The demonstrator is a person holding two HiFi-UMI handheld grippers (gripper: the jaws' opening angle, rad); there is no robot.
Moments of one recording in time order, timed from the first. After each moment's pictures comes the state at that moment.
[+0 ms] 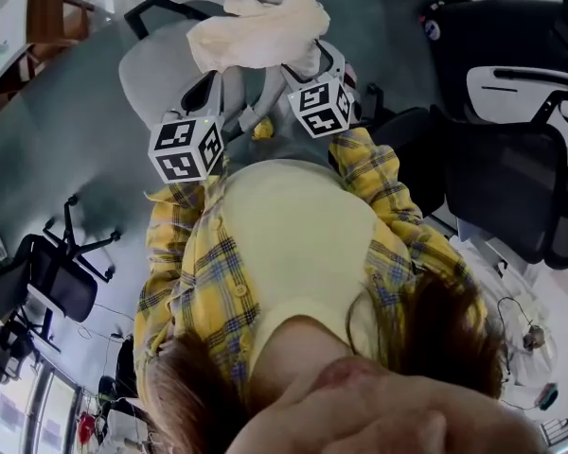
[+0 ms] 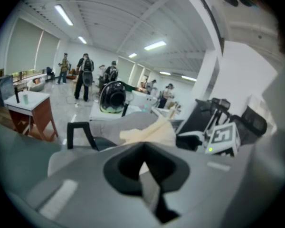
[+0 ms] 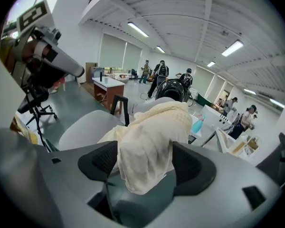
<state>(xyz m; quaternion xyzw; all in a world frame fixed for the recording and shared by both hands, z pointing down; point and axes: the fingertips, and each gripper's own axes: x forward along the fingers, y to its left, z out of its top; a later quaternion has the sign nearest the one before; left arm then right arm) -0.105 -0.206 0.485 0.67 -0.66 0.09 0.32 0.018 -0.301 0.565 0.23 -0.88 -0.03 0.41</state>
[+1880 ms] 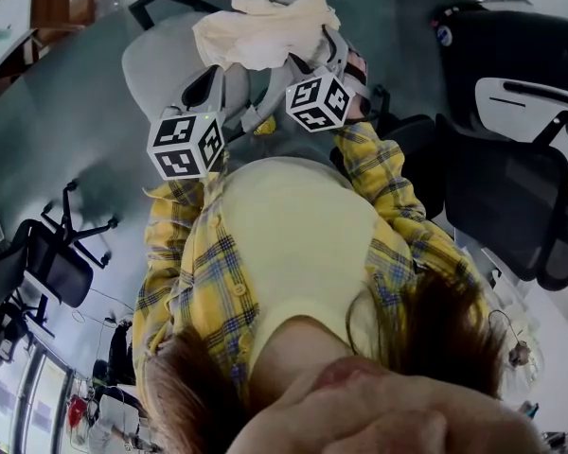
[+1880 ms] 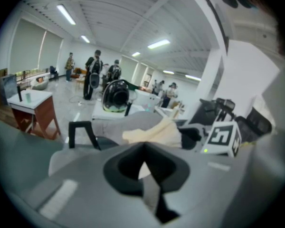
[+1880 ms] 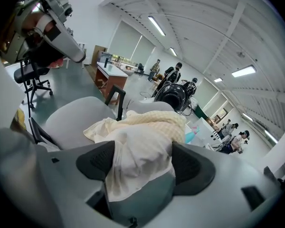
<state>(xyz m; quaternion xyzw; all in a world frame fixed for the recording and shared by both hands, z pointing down) -0.115 -0.220 0.492 0.65 -0.68 0.09 0.33 0.001 -0.336 0.562 0.23 -0.85 -0.15 0.45</state>
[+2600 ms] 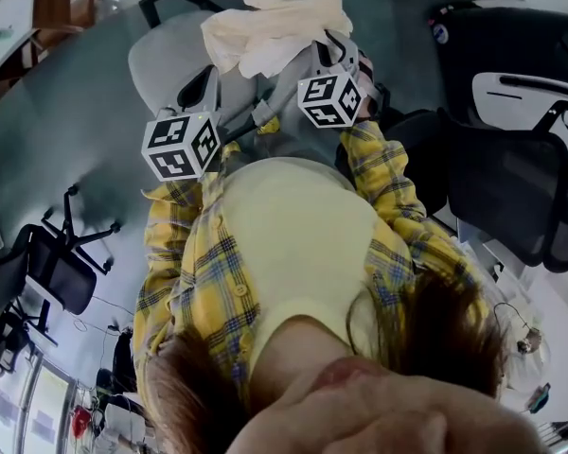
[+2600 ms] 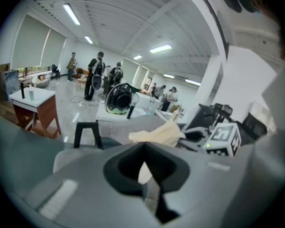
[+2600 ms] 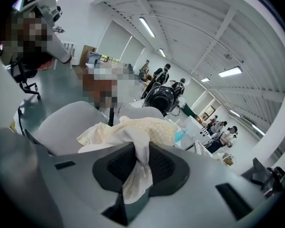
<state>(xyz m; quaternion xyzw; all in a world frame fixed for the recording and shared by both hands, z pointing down) -0.145 -0.185 0.480 0.66 -0.68 0.07 0.33 0.004 -0.327 0.533 0.30 -0.84 -0.15 0.43</state>
